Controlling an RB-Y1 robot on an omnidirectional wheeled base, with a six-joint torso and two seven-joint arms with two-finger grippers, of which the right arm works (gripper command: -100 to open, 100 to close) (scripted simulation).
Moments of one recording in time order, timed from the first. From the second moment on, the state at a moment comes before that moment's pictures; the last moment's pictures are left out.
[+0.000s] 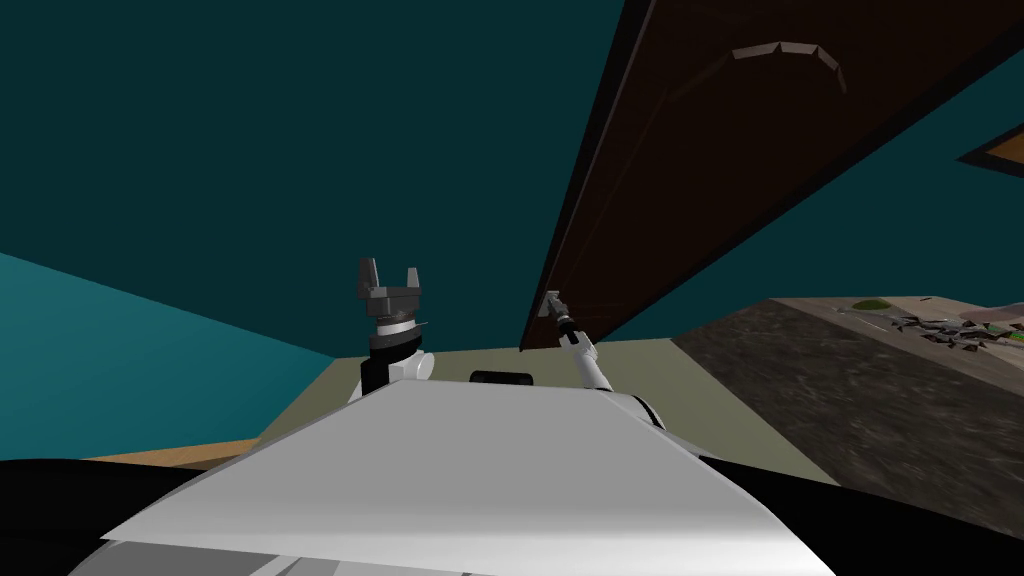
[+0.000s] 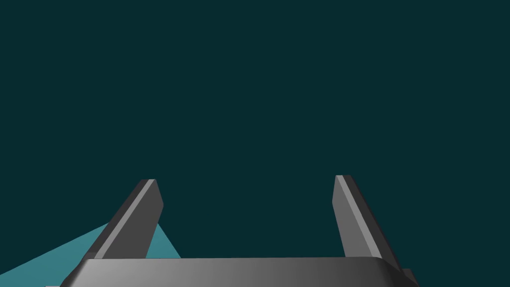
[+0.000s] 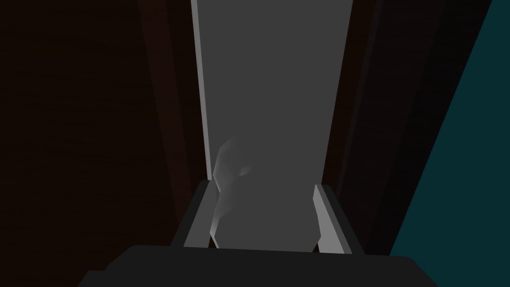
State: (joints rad) arm -0.25 -0.22 -0.15 -0.91 0.51 -0.49 0.90
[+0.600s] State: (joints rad) arm -0.25 -0.23 -0.15 -0.91 0.46 -0.48 0.81
